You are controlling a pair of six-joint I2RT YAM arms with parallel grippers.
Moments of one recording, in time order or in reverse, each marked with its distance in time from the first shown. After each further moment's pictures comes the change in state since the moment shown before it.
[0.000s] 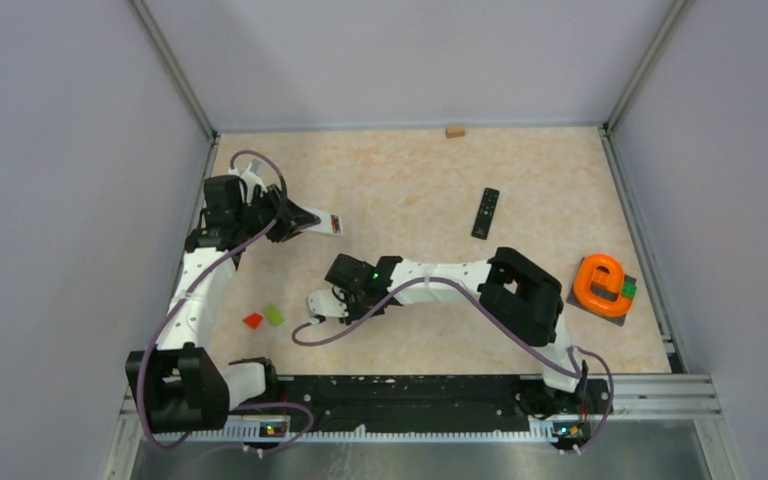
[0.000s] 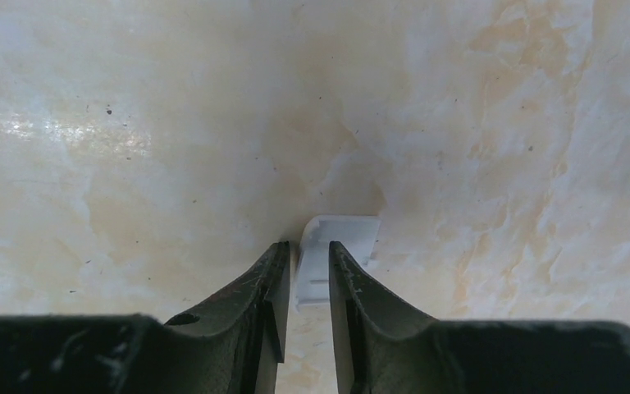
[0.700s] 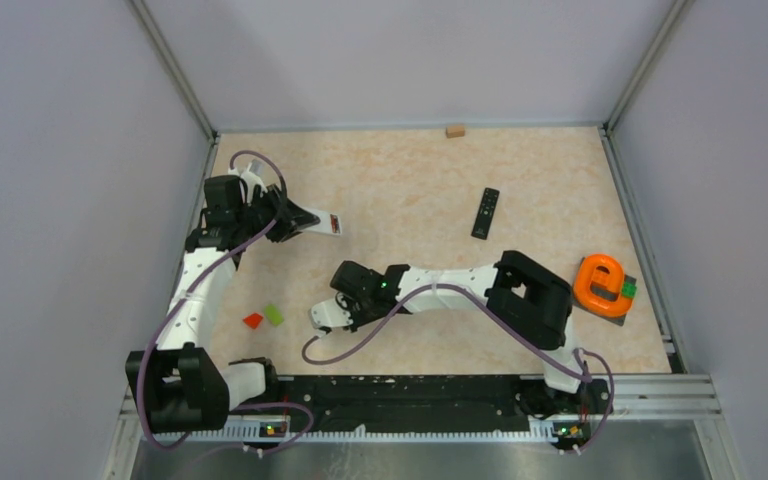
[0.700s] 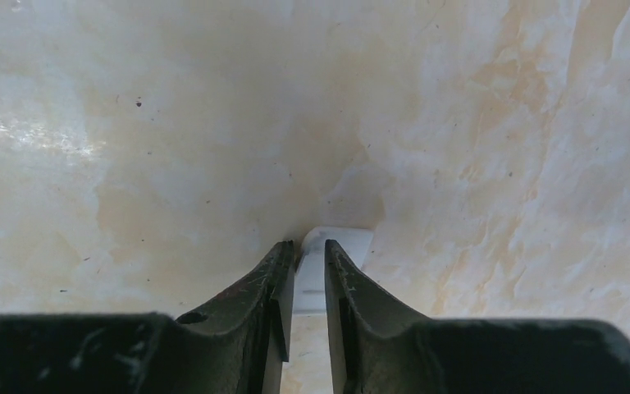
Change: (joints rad) left arm -0.002 0.000 0.000 0.000 -0.013 0.000; right arm 0.019 -0.066 -0.129 0.139 -0.010 -0.119
